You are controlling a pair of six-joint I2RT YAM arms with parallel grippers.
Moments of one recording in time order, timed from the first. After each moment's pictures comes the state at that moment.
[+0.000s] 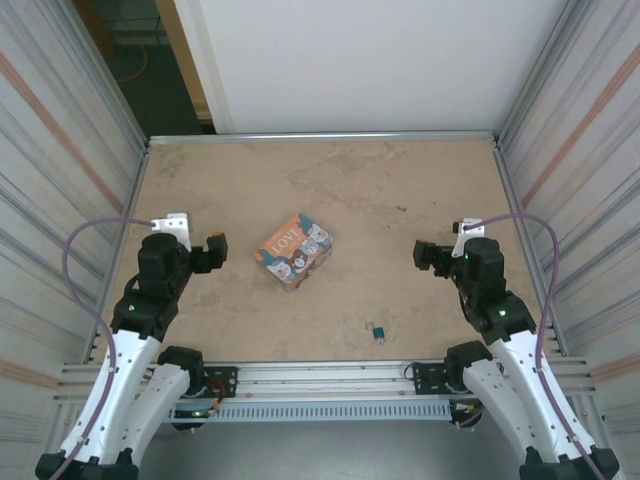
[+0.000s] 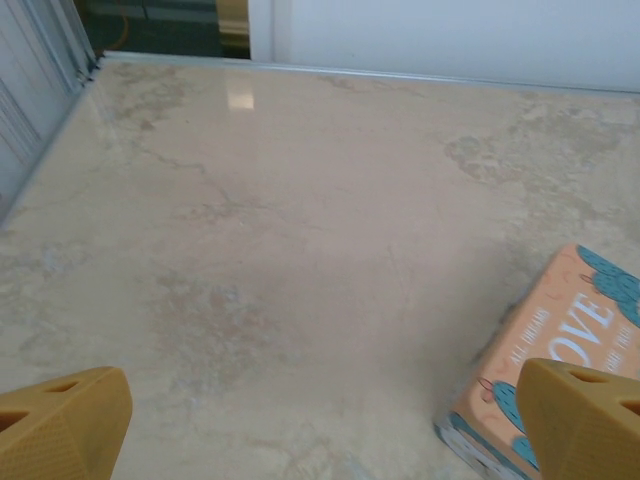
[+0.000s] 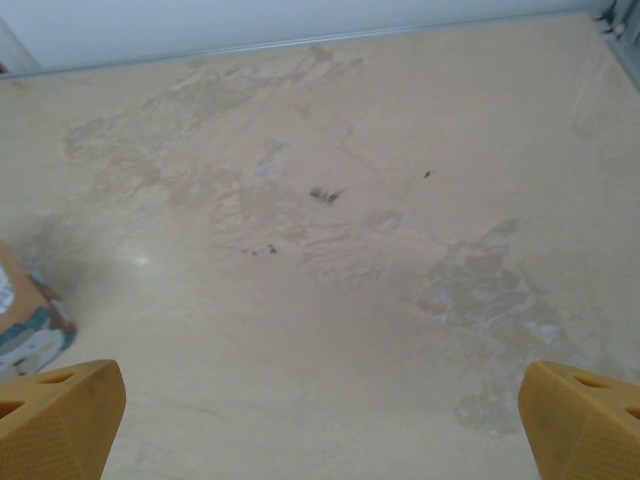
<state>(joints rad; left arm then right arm) -0.20 0.63 0.65 -0.48 -0.17 -0.14 0.25 0.57 0.58 -0.50 0.15 0.22</state>
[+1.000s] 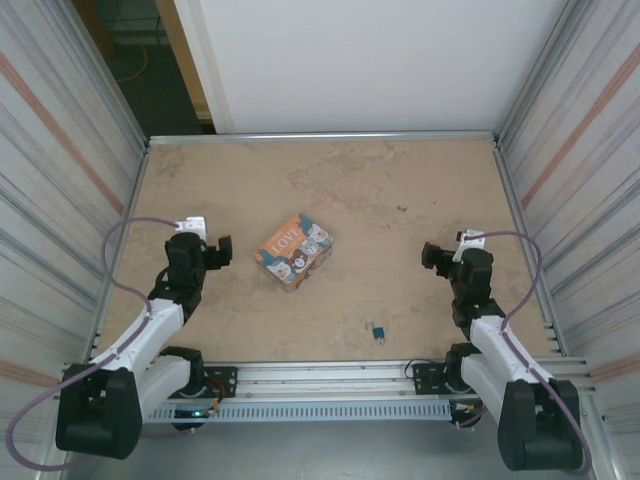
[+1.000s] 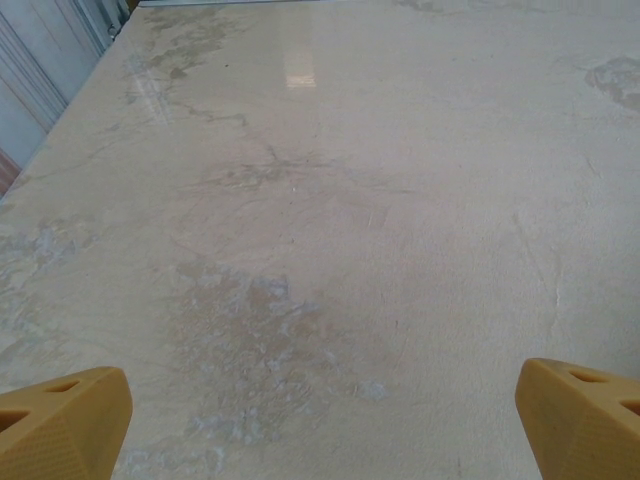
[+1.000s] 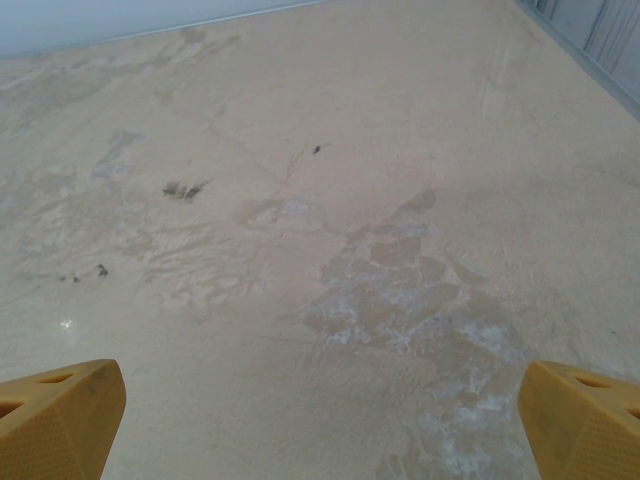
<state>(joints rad) -0.15 0.98 0.38 0.10 -0.25 -0.05 0.02 0.88 0.19 0.27 0.10 0.17</state>
